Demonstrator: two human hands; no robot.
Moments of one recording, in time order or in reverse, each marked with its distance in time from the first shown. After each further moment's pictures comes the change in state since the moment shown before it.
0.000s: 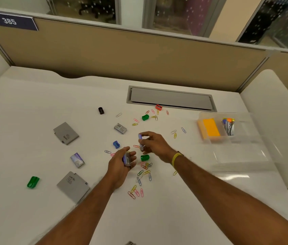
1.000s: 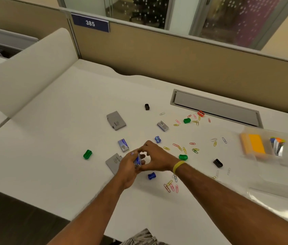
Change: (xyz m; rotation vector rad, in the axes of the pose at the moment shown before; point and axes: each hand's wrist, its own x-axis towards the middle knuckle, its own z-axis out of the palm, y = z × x) left_hand -0.043 0.019 -0.113 0.006 0.080 0.132; right_hand -0.011 0.007 0.136 -1.037 -0.449 -0.373
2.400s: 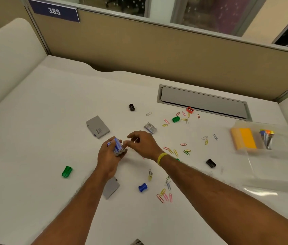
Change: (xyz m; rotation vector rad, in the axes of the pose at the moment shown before) left_hand 0.073 0.047 0.006 -0.069 0.042 0.159; right_hand 0.063 0.026 -0.022 0.381 0.396 0.223
